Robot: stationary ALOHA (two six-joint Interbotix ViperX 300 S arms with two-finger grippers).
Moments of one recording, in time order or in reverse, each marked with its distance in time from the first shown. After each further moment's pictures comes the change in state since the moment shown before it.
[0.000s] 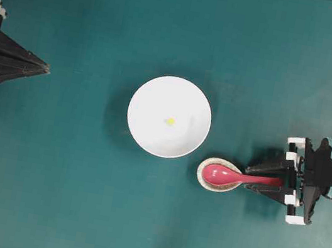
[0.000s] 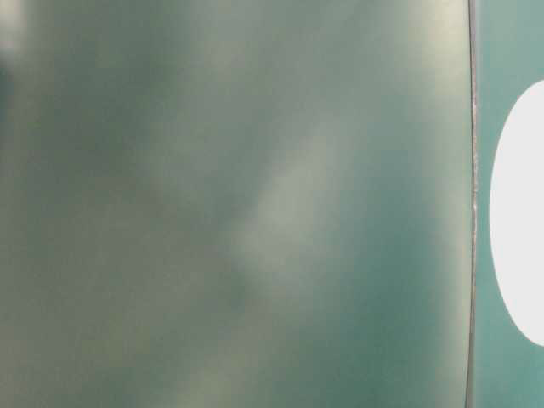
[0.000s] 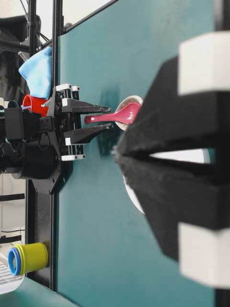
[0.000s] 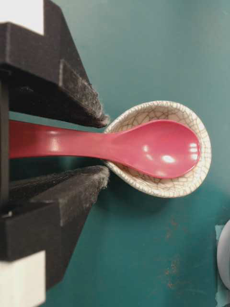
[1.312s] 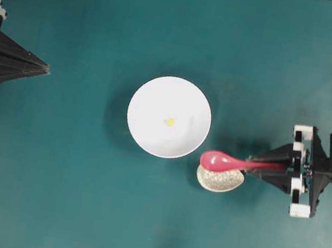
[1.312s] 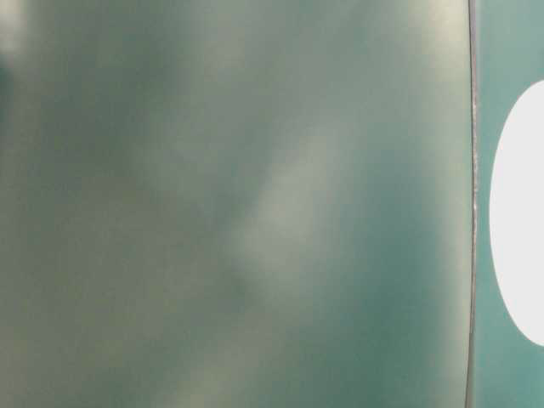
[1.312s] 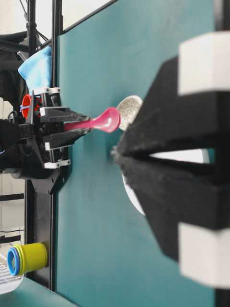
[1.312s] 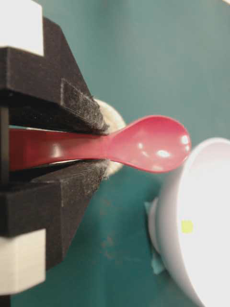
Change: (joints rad) left arm 0.000 0.000 -0.002 0.000 0.002 -0.015; right arm -0.087 -0.264 0.009 0.002 0.101 0.000
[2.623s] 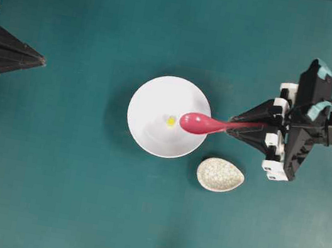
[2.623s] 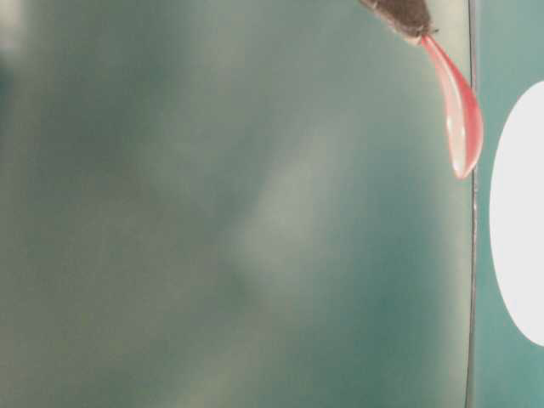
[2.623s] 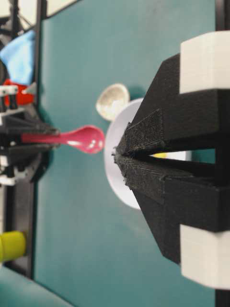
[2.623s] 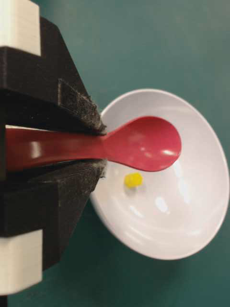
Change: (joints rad) left arm 0.037 -0.049 -0.026 0.002 0.147 0.011; right arm -0.356 -0.356 -0.330 -0.002 0.927 -0.202
